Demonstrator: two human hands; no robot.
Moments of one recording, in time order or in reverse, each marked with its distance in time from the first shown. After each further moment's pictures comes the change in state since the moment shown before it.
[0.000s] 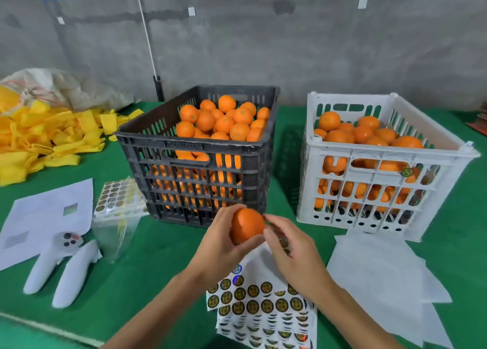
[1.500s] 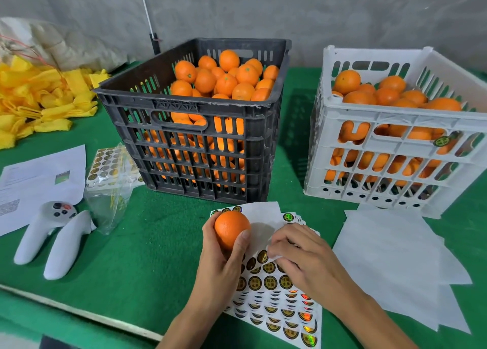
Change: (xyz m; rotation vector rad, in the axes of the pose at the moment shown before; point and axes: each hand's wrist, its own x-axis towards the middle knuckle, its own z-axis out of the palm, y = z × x) left_hand -0.066 -0.031 0.048 -0.301 0.243 -0.320; right_hand -0.035 0.046 0.003 -0.383 -0.105 -0.493
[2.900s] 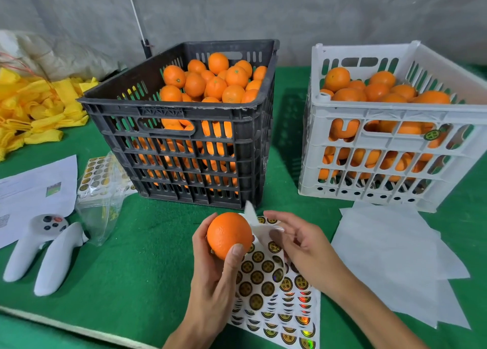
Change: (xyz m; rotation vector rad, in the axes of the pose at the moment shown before) left_hand -0.017 0.022 0.002 -0.102 0.027 0.179; right_hand 0.022 -0.011 -0.014 0.769 -0.048 0.712
